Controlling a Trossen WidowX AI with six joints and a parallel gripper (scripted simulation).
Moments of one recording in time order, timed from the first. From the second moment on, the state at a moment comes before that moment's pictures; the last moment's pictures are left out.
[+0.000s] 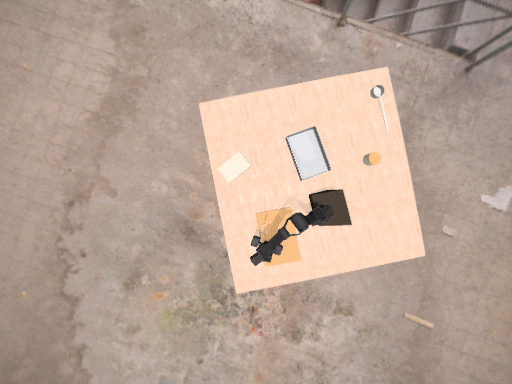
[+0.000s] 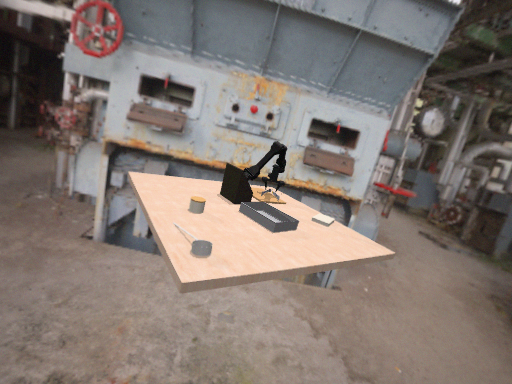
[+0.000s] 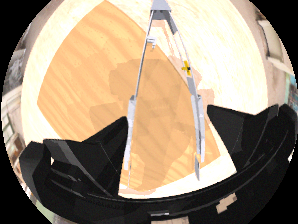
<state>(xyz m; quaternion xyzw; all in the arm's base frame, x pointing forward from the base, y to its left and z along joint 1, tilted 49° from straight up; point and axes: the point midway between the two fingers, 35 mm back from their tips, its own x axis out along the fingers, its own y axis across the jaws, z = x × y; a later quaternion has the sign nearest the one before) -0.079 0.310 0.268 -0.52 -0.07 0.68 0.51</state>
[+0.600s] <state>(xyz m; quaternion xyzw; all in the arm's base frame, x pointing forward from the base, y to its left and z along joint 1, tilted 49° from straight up) -0.059 0.173 0.201 -0.53 -0.06 0.68 0.50</state>
